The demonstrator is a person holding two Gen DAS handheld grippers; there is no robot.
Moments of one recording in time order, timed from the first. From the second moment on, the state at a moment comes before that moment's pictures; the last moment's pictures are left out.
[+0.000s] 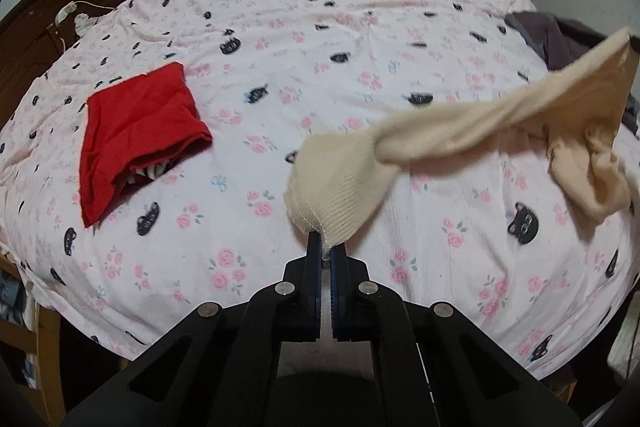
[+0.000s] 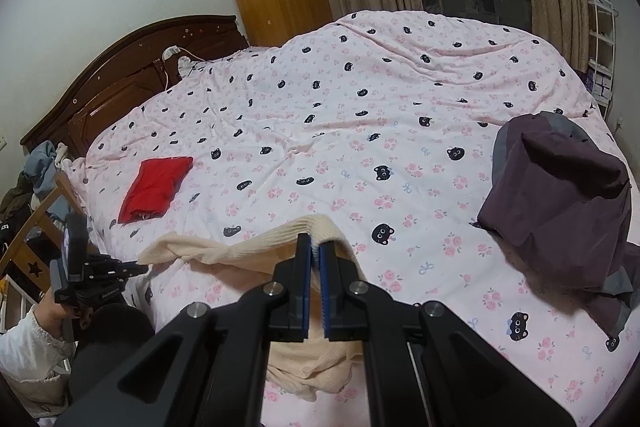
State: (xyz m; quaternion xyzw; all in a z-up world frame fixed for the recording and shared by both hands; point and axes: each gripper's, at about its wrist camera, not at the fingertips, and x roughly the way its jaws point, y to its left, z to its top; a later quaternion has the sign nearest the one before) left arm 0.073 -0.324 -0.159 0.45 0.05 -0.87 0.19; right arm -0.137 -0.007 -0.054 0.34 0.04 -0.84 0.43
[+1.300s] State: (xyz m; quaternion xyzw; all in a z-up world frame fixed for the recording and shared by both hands) left arm -0.144 -0.424 -0.163 0.47 0.08 -0.84 0.25; right arm -0.332 -0.031 -0.120 0.44 0.03 -0.84 0.31
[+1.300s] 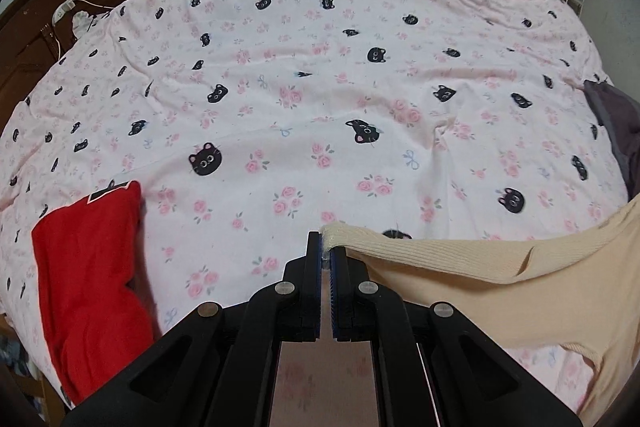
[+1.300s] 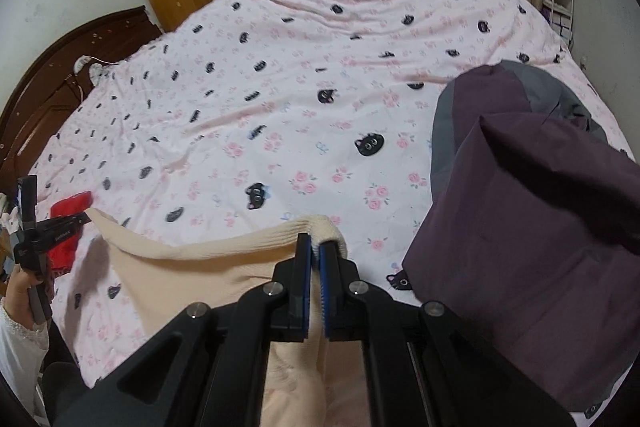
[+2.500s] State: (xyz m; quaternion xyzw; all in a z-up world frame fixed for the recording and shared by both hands) left arm -0.137 -0.446 -0.180 0.48 0.08 -0.82 0.28; right arm -0.364 -0.049 -0.159 0.49 0.07 -0.82 0.28
